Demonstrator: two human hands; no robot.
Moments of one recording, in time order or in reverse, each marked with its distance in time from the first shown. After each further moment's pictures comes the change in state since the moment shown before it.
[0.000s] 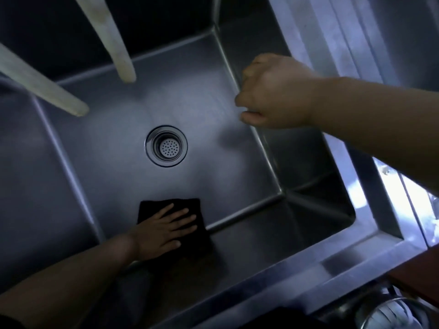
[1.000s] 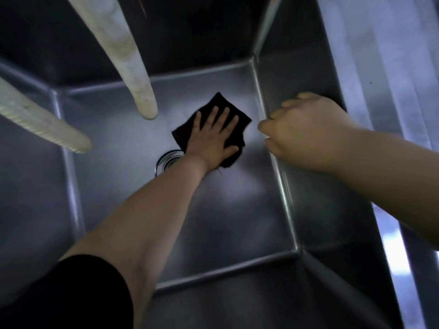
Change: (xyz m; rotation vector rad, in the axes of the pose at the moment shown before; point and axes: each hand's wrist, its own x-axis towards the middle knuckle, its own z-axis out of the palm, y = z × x) left_hand 0.195 -0.159 -0.123 -0.090 0.158 -0.819; right_hand 0.037 0.020 0.030 0.022 -0.104 0.139
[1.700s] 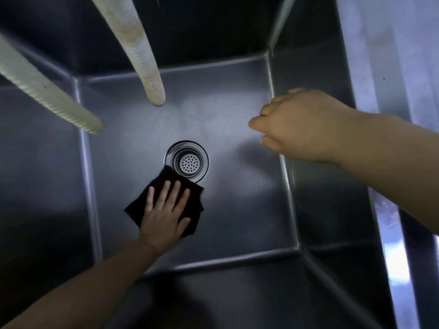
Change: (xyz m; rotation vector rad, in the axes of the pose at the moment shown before) left_hand -0.209 -0.016 0.088 0.059 0.086 -0.141; right_hand 0.011 -0.001 -0.018 0.077 -0.049 -0.211
